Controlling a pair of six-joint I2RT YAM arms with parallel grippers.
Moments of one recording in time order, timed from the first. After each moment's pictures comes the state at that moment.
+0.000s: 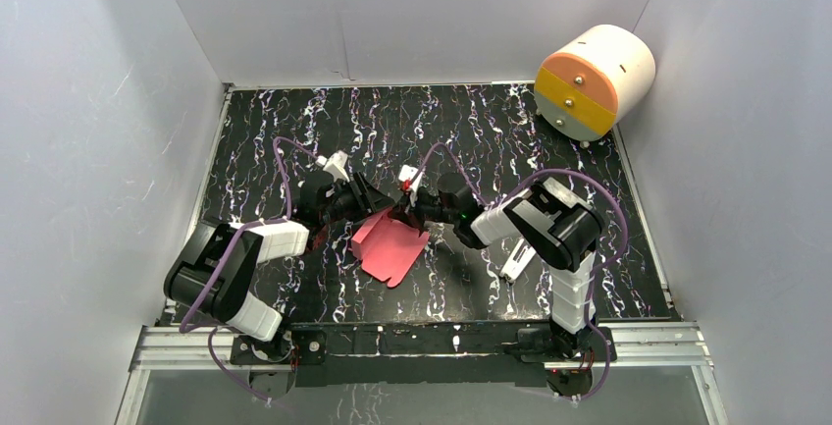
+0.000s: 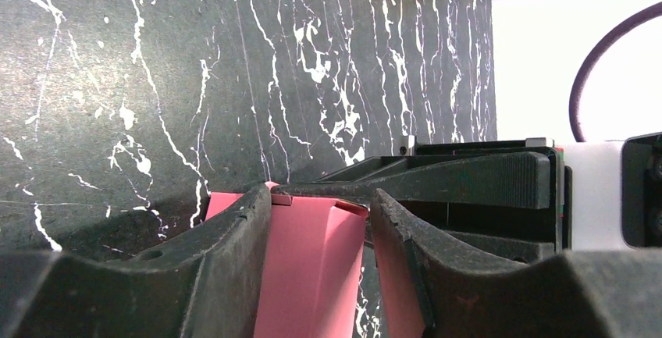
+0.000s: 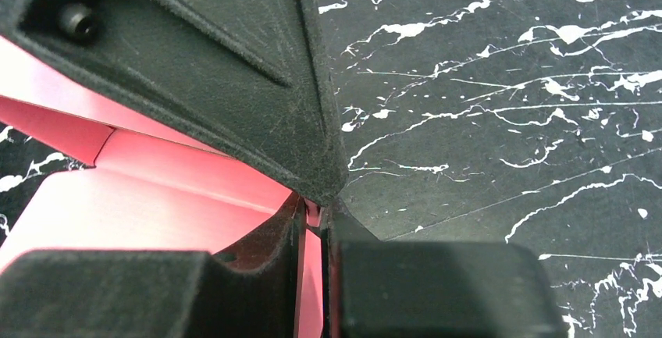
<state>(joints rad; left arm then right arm) -0.40 1.52 0.51 0.55 0.41 -0.83 0.77 1.95 0.79 0.88 -0.53 -0.14</state>
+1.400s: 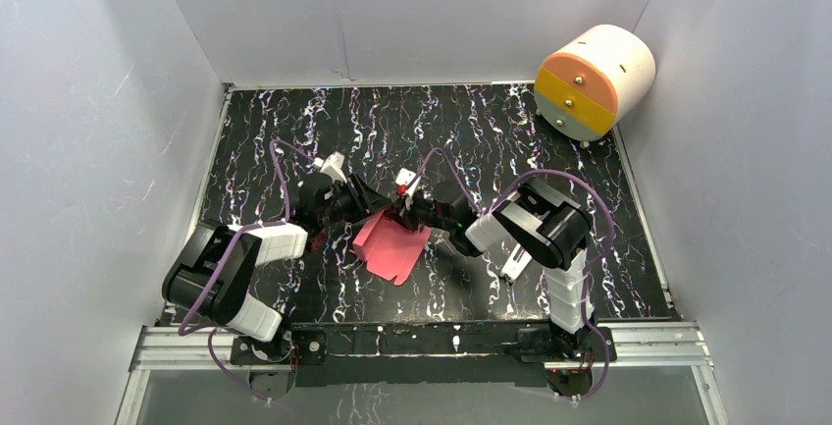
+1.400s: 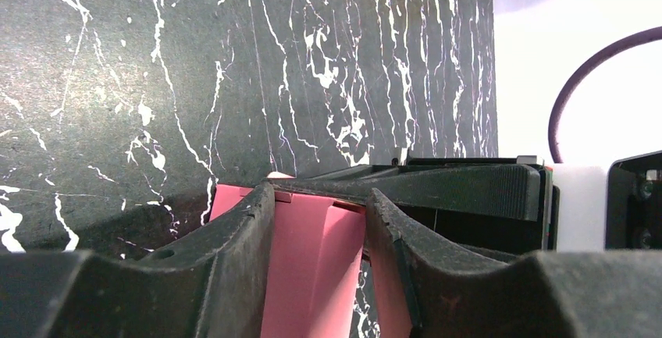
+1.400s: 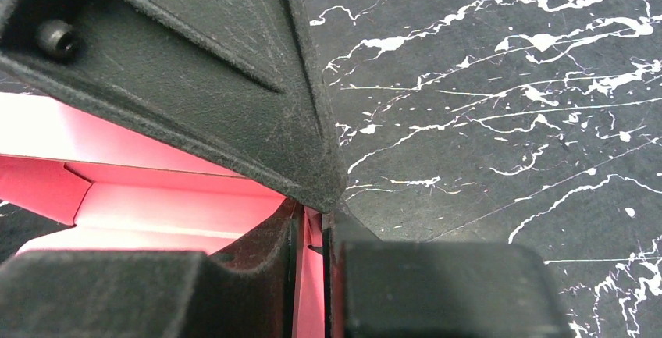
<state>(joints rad) -0.39 1.50 0.49 0.55 0.38 -0.84 0.81 2.00 0.78 1.01 -0.39 -0.11</state>
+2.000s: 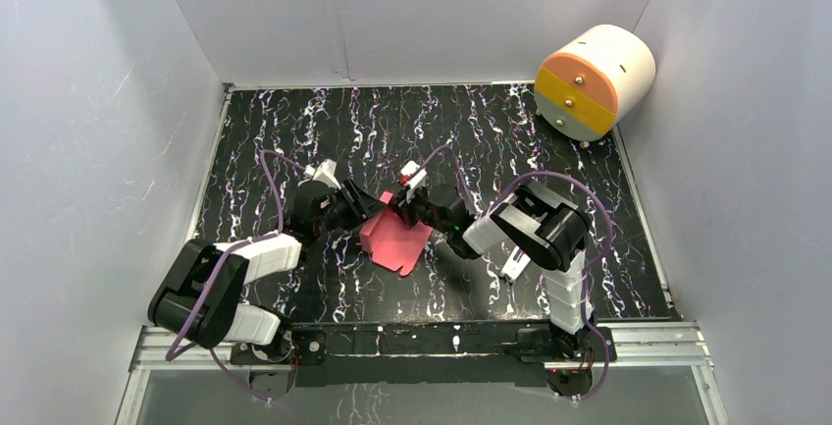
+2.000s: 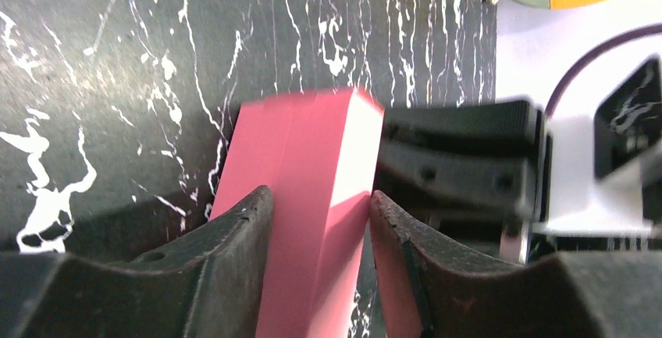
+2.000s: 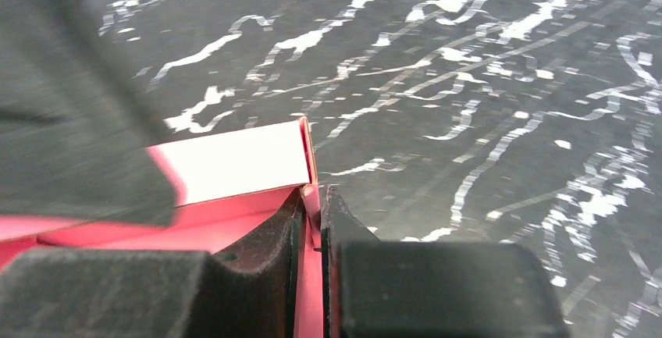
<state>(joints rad) -0.40 1.39 0.42 0.52 0.29 -0.91 0.86 2.00 0.78 1.02 -0.14 0.03</state>
